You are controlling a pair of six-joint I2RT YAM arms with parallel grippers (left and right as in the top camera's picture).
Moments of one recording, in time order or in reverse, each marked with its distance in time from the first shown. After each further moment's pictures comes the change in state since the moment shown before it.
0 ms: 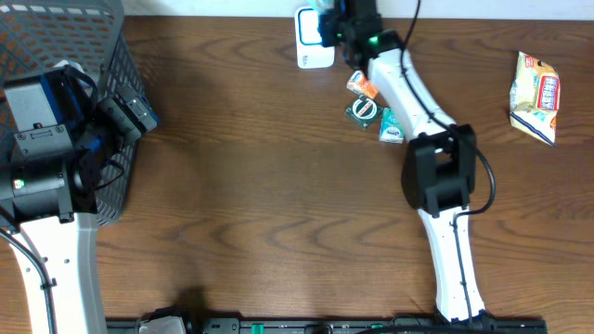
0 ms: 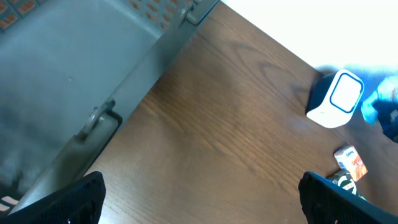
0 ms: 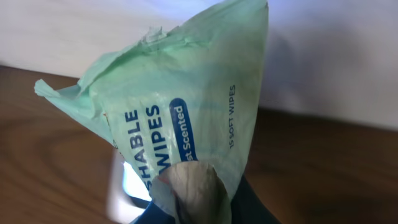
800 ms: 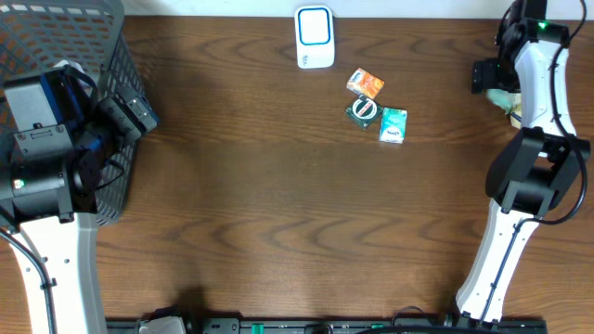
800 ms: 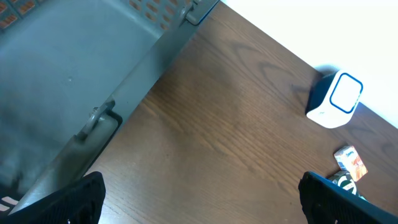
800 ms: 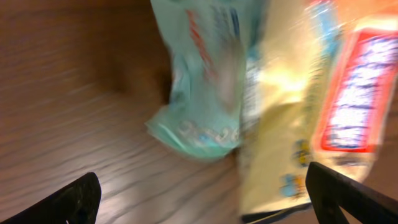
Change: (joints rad) left arm 0.000 0.000 0.000 0.001 0.000 0.000; right arm -0.510 -0.066 0.009 -0.723 0.259 -0.214
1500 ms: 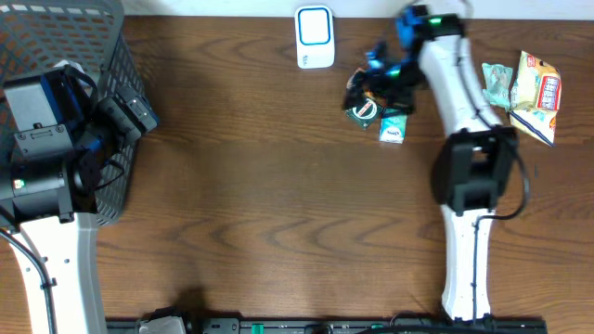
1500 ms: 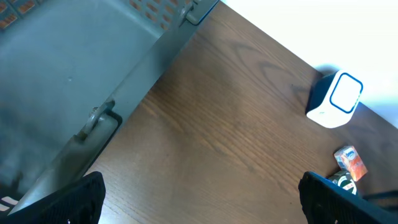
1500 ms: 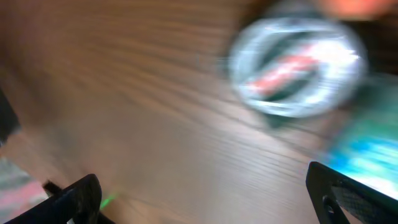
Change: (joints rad) left arm 0.000 0.000 0.000 0.000 0.000 0.000; right arm 0.387 0.000 0.000 -0.273 -0.735 0.160
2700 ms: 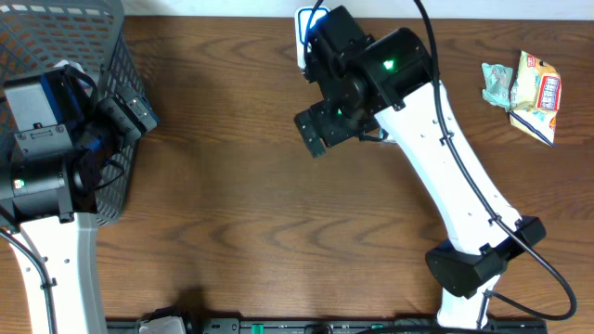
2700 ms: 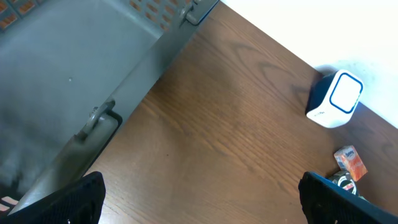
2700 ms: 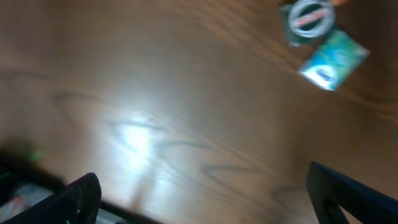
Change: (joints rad) left arm 0.000 0.000 0.000 0.000 0.000 0.000; right arm 0.449 -0.491 -0.008 -0.233 0.513 0.088
